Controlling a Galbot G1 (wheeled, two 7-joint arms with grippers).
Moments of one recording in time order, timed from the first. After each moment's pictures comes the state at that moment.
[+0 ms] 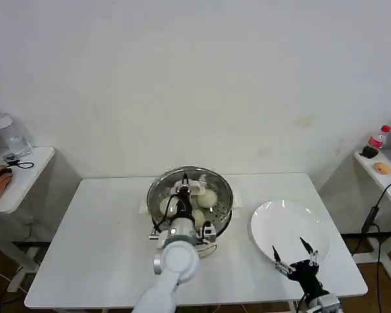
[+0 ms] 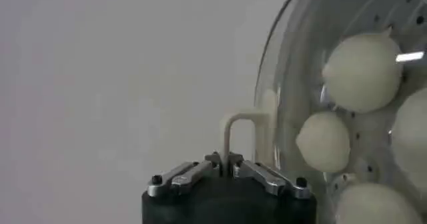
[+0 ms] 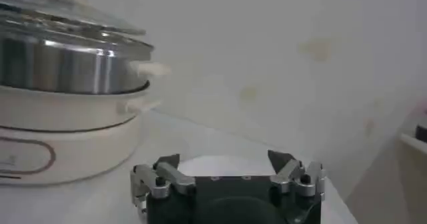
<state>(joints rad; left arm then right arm) 1.00 -1.57 -0.05 -1.78 1.65 0.46 0.32 -1.62 1.48 0.80 1.95 -0.08 0.08 -0.32</state>
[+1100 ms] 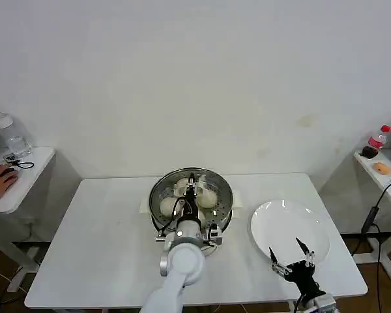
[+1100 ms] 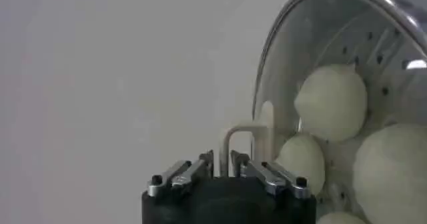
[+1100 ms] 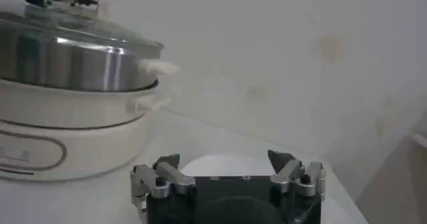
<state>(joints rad) 1.01 -1.60 -0.04 -1.77 1.66 0.45 0.31 -1.62 1.48 0.78 1.94 -0.09 0.09 -0.33</state>
